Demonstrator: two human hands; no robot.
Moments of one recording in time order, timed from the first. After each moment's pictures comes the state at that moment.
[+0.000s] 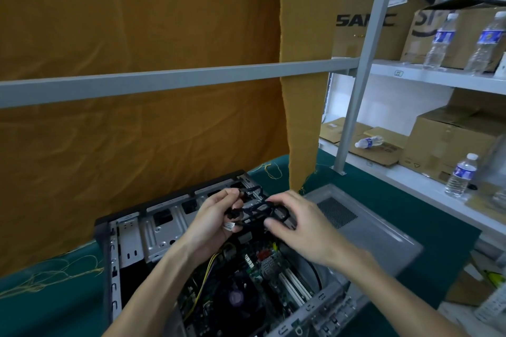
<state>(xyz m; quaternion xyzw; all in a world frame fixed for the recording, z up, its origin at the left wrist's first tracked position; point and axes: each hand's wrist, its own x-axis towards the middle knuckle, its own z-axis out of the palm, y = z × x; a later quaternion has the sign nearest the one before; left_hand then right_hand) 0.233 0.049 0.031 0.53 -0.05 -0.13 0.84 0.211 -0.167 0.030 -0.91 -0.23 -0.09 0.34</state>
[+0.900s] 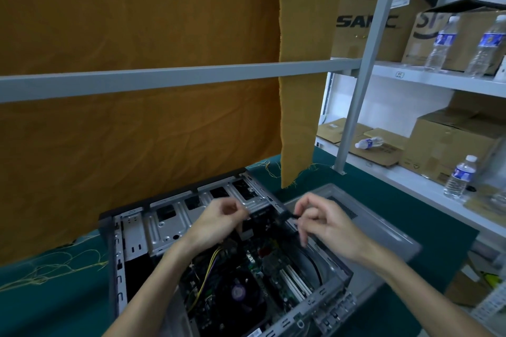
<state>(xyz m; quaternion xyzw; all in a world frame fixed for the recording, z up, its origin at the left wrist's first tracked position) 0.239 0.067 0.014 0.82 -0.13 -0.08 0.55 0.206 -0.204 0.029 -0.82 -0.22 0.04 0.53</state>
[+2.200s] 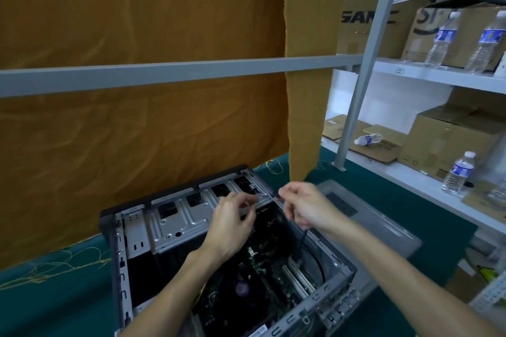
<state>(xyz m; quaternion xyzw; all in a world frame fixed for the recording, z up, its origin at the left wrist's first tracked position) 0.244 0.043 -0.019 0.88 -0.15 0.14 0.43 0.239 -0.155 0.043 -0.80 -0.04 0.10 0.59</state>
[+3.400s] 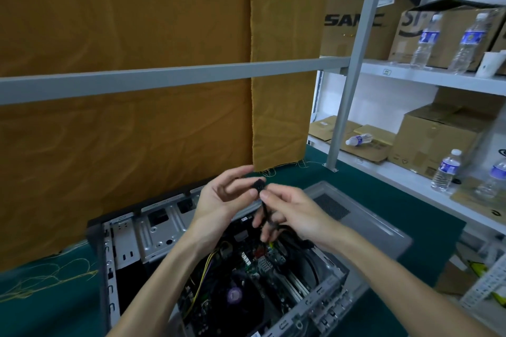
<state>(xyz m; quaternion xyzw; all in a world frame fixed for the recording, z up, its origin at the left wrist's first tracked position) 0.230 0.042 0.040 0.57 -0.22 0.00 0.79 0.203 -0.144 0.066 -0.74 -0.18 0.14 0.64</state>
